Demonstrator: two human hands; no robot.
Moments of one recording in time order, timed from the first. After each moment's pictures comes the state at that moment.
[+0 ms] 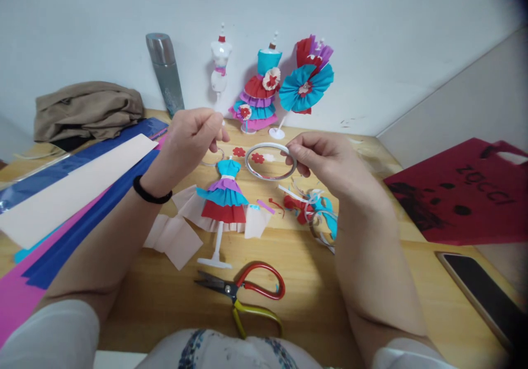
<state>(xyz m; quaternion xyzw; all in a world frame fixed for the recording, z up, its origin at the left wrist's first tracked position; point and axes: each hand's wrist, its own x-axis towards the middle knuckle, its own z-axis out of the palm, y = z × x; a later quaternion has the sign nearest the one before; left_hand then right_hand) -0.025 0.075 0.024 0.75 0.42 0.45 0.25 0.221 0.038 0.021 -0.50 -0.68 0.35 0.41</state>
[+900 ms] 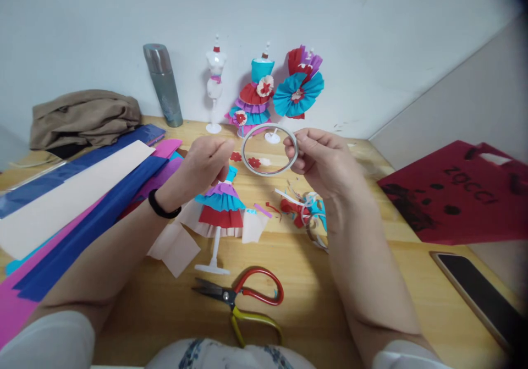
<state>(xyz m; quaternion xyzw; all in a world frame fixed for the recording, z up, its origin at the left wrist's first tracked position) -0.009 0.068 0.012 0.76 0.41 0.37 0.33 0.220 0.051 0.011 -0.45 -0.53 0.47 0.54</state>
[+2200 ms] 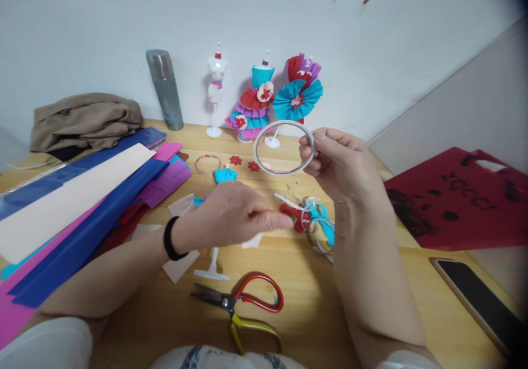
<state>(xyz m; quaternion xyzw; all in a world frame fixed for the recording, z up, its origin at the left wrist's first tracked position) 0.013 0.025 0.001 0.89 0.26 0.21 0.29 0.238 0.050 0.017 -0.41 -0.55 0.45 0.57</state>
